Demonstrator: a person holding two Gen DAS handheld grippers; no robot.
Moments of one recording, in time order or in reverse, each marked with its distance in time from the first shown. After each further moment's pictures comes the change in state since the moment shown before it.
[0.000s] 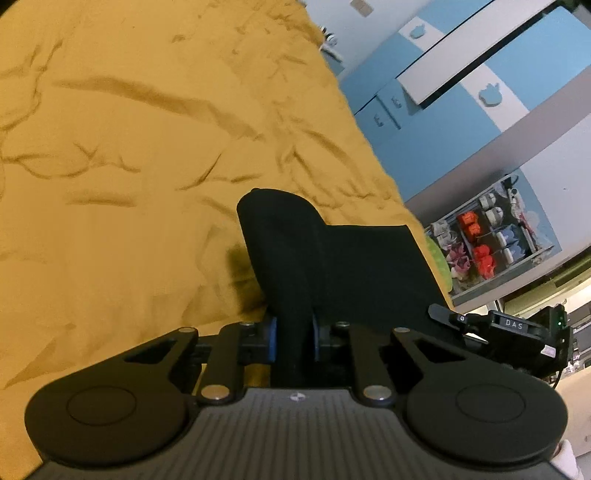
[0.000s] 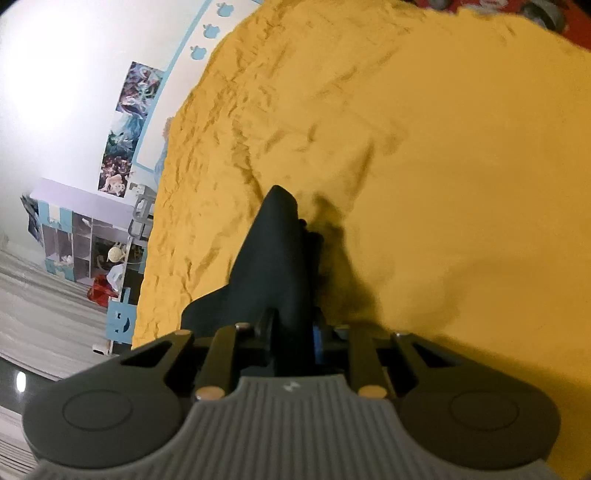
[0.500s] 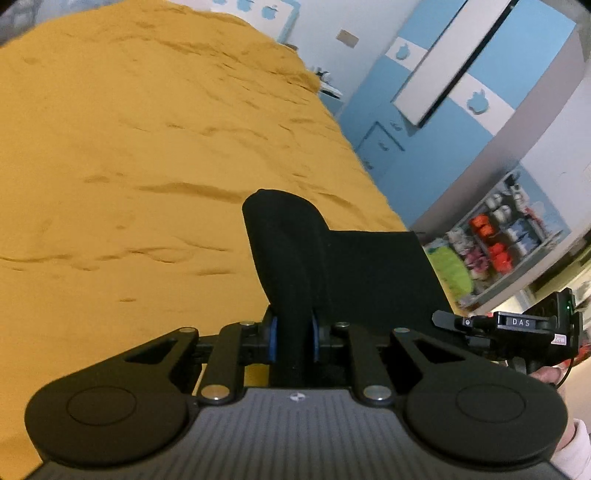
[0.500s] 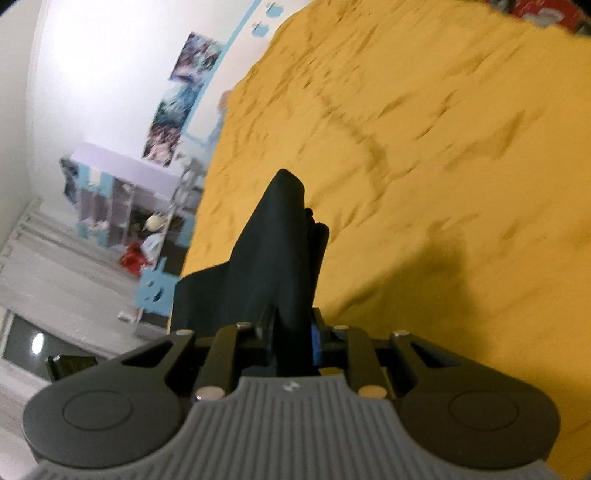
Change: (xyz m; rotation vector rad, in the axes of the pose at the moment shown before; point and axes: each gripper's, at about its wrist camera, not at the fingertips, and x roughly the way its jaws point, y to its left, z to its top) left arm -0.160 0.008 0.015 0.140 -0.089 0.134; right arm 0.009 0.122 -0.076 -0.073 0.081 0.144
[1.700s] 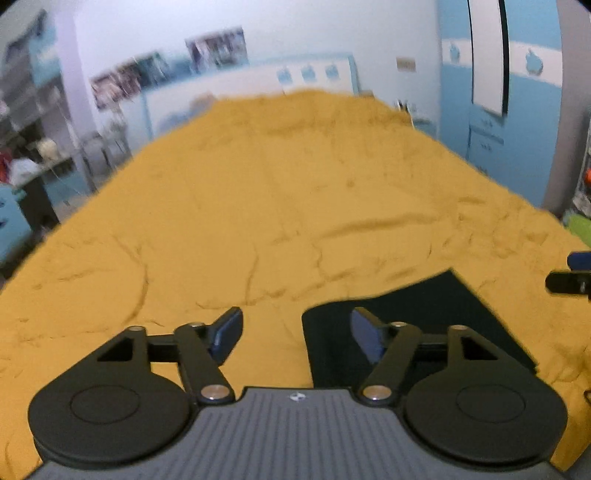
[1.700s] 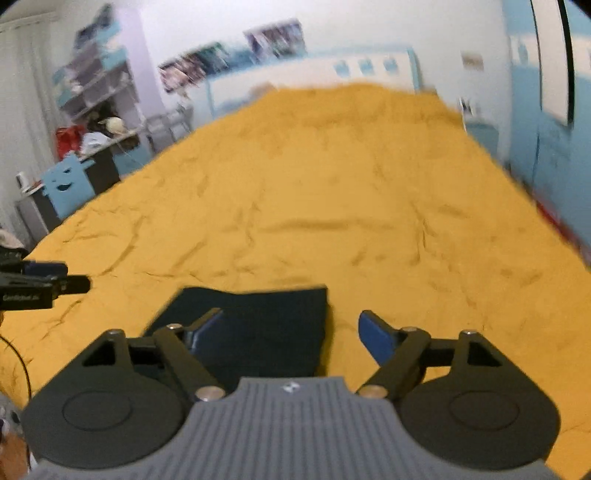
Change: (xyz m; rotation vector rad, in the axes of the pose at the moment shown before) left arm -0.095 -0.002 -0.082 0.275 -0.248 0.527; right arm 0.050 0.163 -0.143 -0.737 -0.183 -0.438
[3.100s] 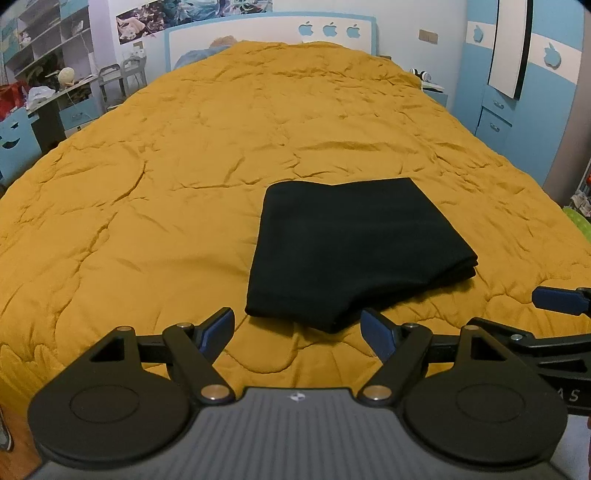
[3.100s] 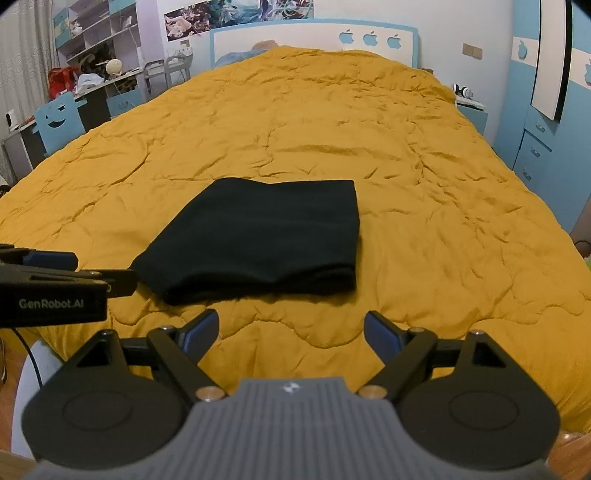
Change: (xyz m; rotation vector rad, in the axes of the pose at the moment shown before) left arm -0.054 -0.042 -0.095 -0.133 0.183 -0.022; right arm -0.041 0.074 -0.108 -0.074 0.164 -0.115
